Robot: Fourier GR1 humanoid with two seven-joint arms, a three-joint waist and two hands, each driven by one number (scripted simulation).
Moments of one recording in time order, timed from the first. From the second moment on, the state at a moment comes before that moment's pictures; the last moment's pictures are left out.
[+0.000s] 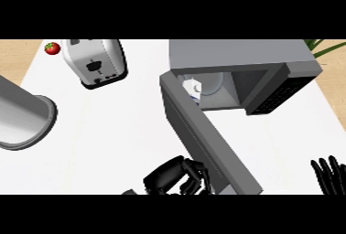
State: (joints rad) left arm -0.16 0.00 -0.67 -1.32 -0.14 -0.18 -0.22; right arm 0.43 -0.26 -0.13 -1.58 -0.28 0.47 -0.66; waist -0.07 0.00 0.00
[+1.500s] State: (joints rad) left arm -0.76 0.00 -0.93 -1.02 0.41 0.58 -0.22; right arm 0.51 -0.37 -0.03 -2.15 -0.52 0.47 -0.28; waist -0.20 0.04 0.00
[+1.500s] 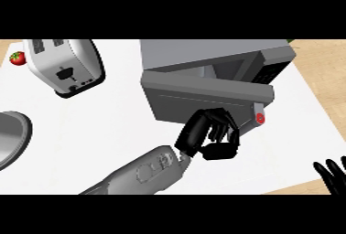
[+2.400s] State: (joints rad) left arm -0.91 0.00 -0.85 -0.85 0.69 0.55 -0.34; right arm 0.48 -0.41 -0.06 -2.24 -0.62 0.42 -0.17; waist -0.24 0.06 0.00
